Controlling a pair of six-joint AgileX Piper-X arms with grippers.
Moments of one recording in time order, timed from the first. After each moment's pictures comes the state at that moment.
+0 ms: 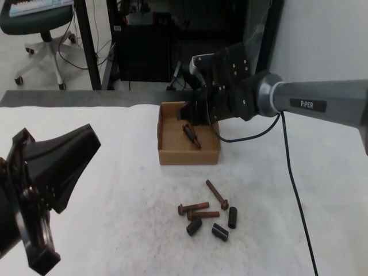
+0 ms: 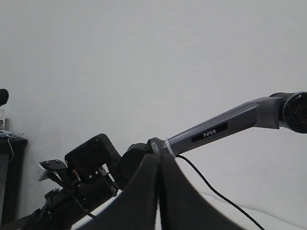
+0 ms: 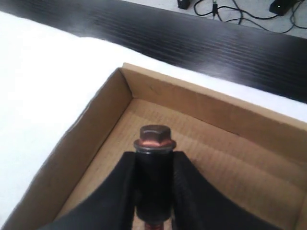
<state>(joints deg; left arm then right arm) -7.5 46.9 -5.1 -63.4 47.1 -25.5 24.0 124.4 -88.8 8.4 -12.0 5.6</state>
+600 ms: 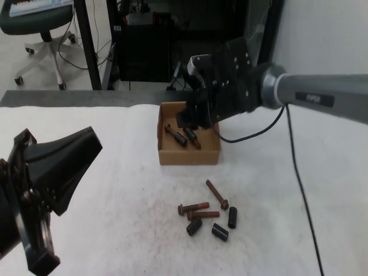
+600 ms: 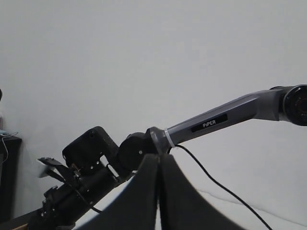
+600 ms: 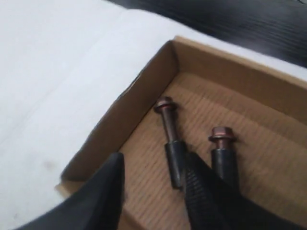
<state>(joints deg) -7.5 46.9 -5.1 -63.4 48.5 -25.5 24.0 120.5 -88.9 19.5 -22.3 -1.8</state>
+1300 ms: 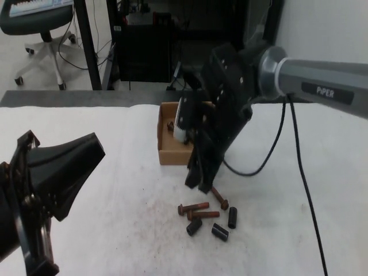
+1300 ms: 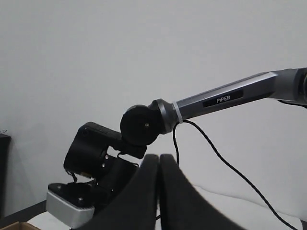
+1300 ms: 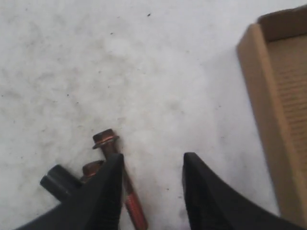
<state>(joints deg) -7.5 46.9 -5.1 -63.4 51.2 -25.5 31.0 115.1 -85.6 48.7 -21.0 -48.7</state>
